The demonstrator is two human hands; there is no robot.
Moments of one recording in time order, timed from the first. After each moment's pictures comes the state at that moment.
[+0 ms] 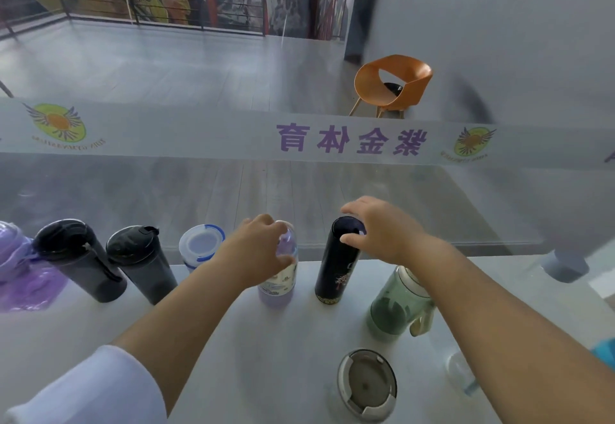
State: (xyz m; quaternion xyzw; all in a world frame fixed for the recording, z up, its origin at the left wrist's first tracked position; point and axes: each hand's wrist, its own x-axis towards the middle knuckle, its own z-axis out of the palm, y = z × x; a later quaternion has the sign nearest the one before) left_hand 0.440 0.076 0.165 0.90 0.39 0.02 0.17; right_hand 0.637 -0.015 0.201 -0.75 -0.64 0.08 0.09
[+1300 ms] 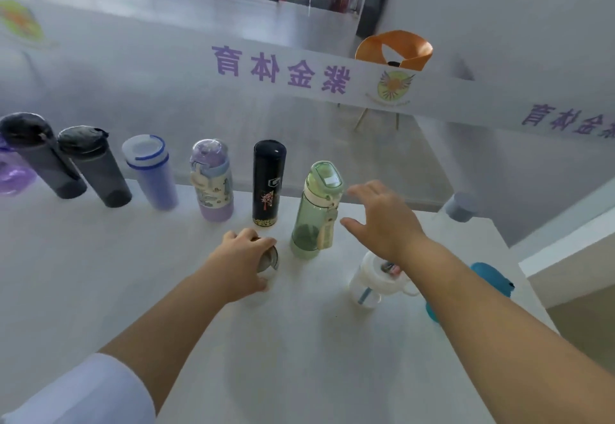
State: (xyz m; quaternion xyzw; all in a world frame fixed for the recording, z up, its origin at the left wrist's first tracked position) left_hand 0.492 -0.132 0.110 0.88 0.43 -0.05 0.20; right_hand 0.711 -0.204 0.184 -0.77 -0.63 0.05 0.11
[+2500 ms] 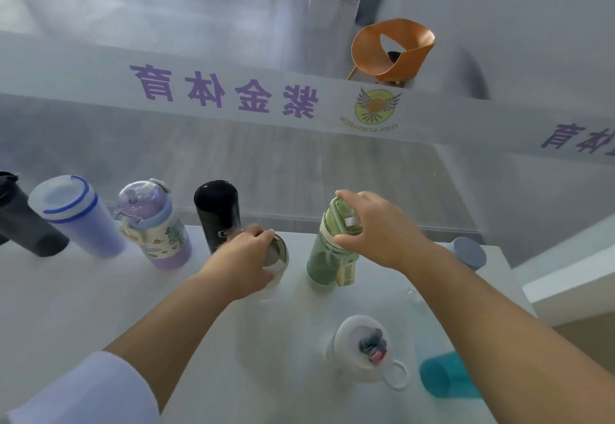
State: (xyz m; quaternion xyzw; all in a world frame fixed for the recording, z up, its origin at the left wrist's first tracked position) left_hand 0.616 -0.042 0.112 0.87 0.44 -0.02 0.23; right_hand 0.822 -0.116 0.177 -0.75 -0.64 0.11 0.11
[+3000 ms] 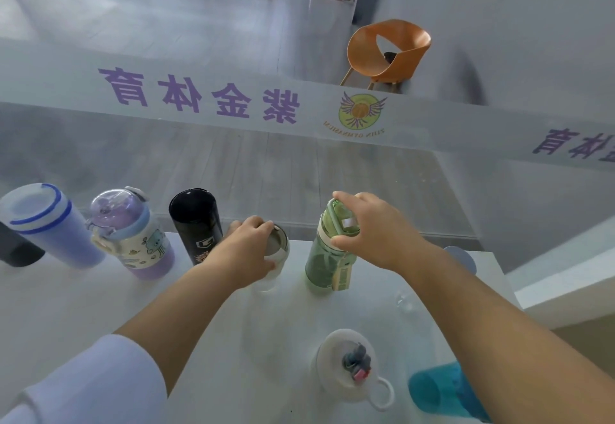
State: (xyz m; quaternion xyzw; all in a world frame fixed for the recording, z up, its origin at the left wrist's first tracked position) left_hand 0.657 -0.021 0.110 0.86 0.45 -0.01 0.24; right_hand 0.850 -0.109 0.180 -0.75 -0.64 0.12 0.10
